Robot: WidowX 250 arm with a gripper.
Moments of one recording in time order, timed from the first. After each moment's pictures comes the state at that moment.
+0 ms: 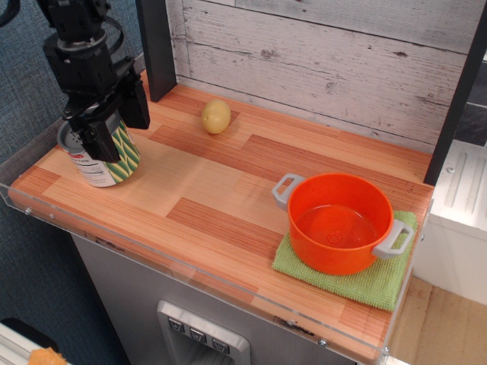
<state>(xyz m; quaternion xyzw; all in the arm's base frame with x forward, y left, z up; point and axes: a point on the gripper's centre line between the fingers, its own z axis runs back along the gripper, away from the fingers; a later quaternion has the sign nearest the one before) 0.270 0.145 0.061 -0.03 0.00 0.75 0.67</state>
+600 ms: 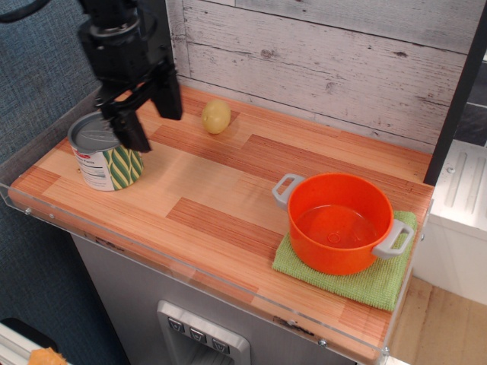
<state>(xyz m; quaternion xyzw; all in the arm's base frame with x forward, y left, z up) 0.291 0.113 0.070 -0.05 0.01 0.70 0.71</state>
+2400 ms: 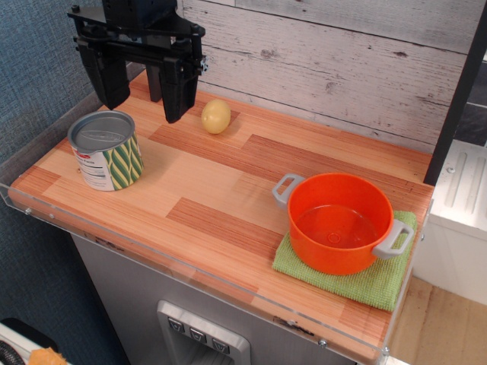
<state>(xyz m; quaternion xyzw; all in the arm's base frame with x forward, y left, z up) 0.239 0.062 0.151 0.00 0.00 0.06 1.00</state>
